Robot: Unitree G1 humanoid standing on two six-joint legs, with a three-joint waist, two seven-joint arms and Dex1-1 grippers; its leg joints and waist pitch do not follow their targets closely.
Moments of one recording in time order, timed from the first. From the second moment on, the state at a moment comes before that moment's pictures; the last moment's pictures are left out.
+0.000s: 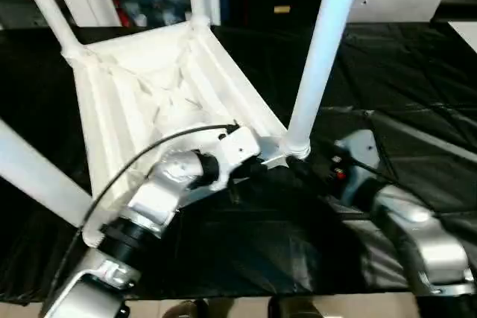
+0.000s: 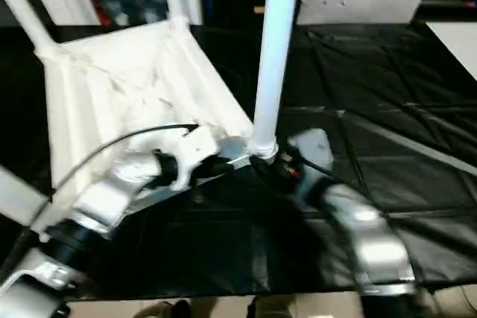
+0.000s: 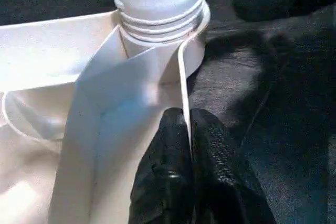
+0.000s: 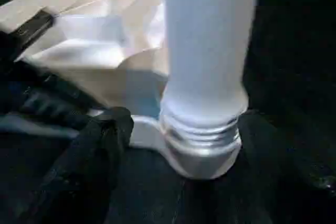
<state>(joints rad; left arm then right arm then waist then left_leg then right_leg) -0.53 0.28 -0.36 0.27 0.04 0.27 -0.87 -0.14 -0.35 0.01 -0.11 0.23 0.39 0.68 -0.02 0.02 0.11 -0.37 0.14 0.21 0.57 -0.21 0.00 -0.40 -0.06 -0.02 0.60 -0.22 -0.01</state>
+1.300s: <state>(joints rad) -0.55 0.47 -0.41 0.37 -0.05 0.01 -1.34 -0.42 -0.57 0.15 0.27 0.34 0.17 1.46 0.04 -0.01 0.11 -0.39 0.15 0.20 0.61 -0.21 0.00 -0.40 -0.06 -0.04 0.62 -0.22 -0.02</state>
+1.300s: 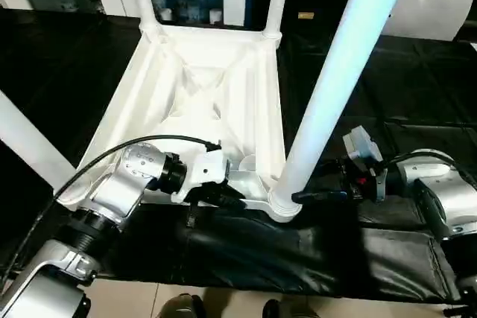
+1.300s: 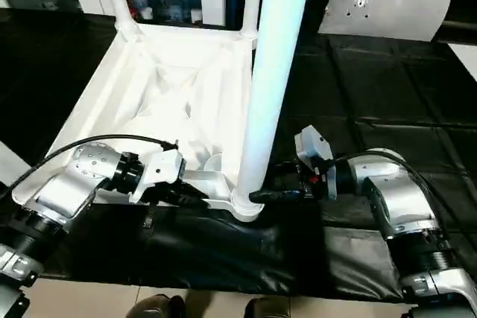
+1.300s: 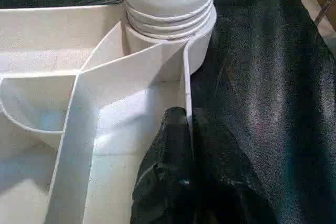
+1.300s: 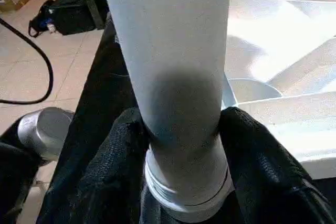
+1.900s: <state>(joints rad) -0.56 0.46 -0.41 0.37 -0.04 0.01 -1.33 -0.40 -0.54 0.16 0.26 0.33 0.25 1.40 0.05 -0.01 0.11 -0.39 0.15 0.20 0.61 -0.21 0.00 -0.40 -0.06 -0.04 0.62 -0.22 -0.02</state>
